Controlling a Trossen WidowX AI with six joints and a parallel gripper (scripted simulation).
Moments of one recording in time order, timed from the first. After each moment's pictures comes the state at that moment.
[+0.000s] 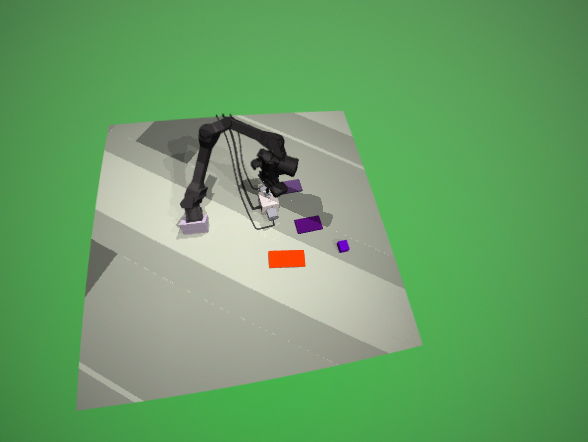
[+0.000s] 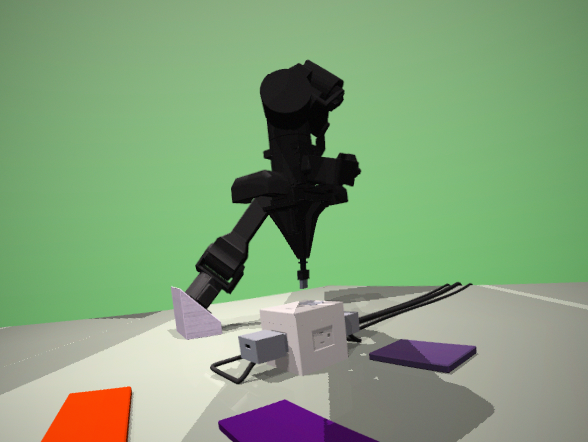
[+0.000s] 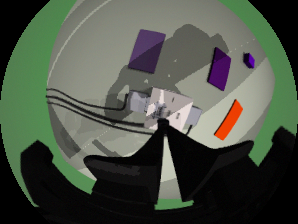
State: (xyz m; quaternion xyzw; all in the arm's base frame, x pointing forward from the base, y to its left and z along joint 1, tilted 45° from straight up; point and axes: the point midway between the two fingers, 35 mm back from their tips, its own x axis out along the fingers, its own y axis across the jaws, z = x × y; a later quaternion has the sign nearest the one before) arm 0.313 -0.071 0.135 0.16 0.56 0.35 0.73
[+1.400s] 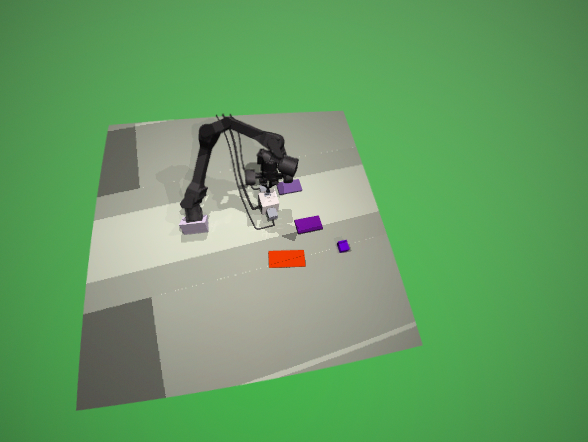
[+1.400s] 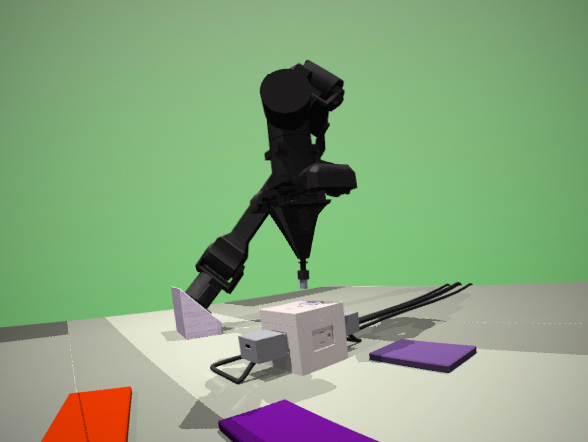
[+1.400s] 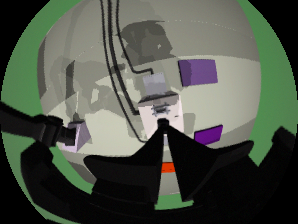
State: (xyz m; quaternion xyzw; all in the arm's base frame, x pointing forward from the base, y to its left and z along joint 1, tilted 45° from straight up) arm 0.313 -0.071 0.135 -0.25 0.29 0.59 0.71
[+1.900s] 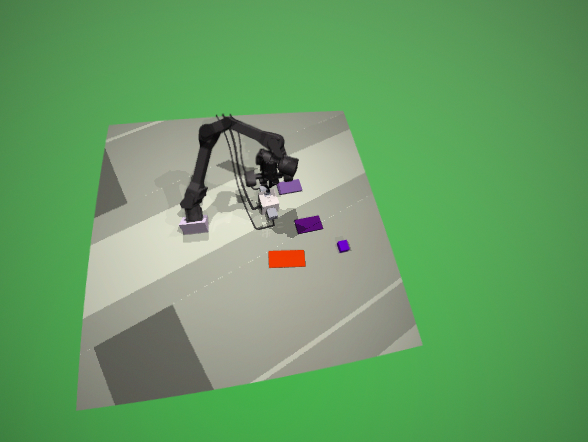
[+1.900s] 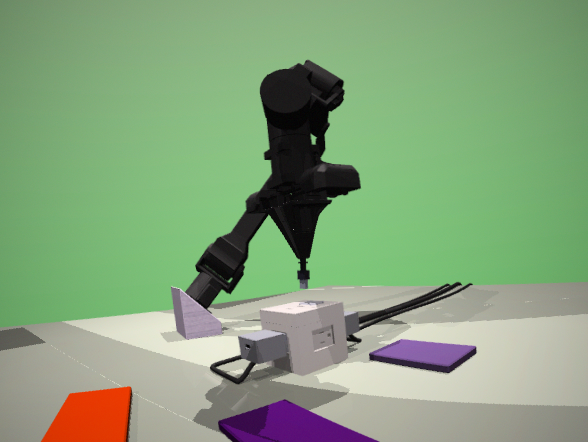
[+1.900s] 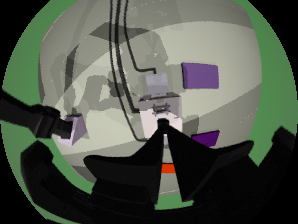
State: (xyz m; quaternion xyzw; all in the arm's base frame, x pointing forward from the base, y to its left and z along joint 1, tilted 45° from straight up) arm 0.313 -0.071 0.135 -0.28 0.27 0.61 0.69
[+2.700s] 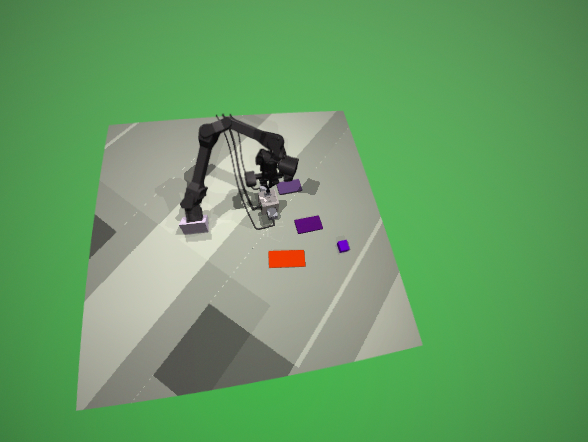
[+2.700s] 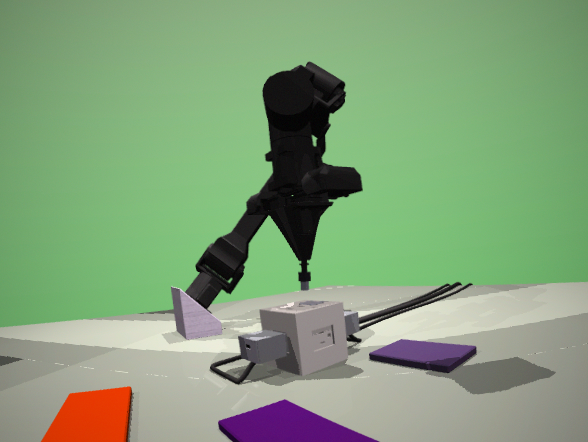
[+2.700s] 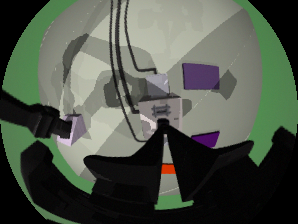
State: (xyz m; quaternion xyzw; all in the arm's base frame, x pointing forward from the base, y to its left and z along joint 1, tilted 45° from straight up) arm 0.314 -0.069 0.134 -0.28 0.27 0.61 0.69
